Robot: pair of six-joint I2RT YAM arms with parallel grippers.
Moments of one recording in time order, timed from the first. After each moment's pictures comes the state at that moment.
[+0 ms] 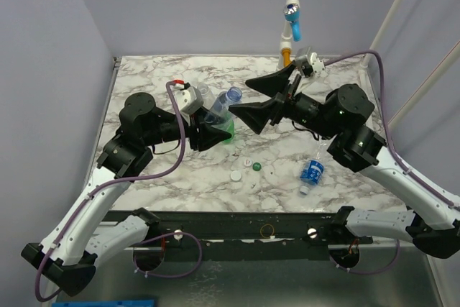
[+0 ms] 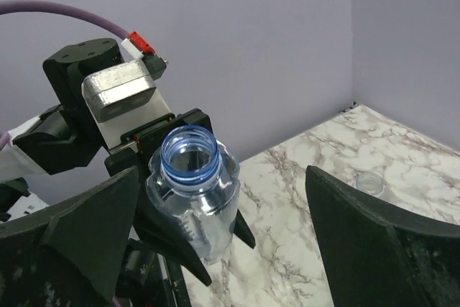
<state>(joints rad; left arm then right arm) -0.54 0.90 1.10 -0.28 0.73 -0.06 0.90 1.09 1.31 0.03 -0.20 0.25</state>
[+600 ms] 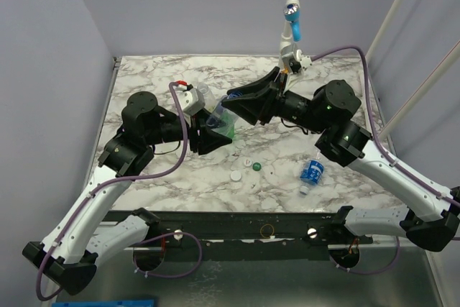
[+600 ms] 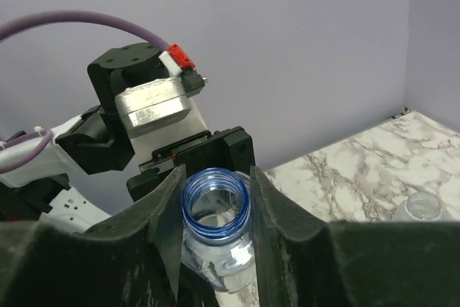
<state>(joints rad) -0.54 0.91 1.10 -0.30 0.81 -0.05 0.90 1.19 1.33 0.14 -0.33 0.35</state>
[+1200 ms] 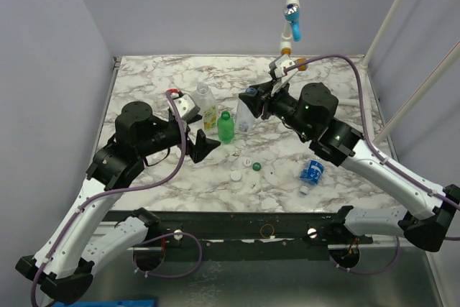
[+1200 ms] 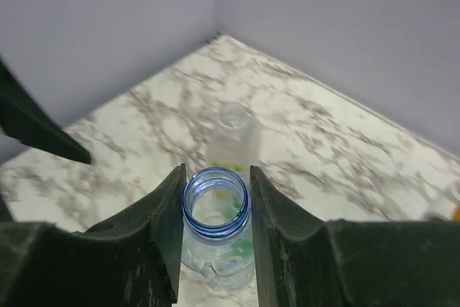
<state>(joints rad) -0.54 0.81 1.08 -0.49 0.51 0.07 0.88 1.19 1.28 -0.06 0.06 0.03</state>
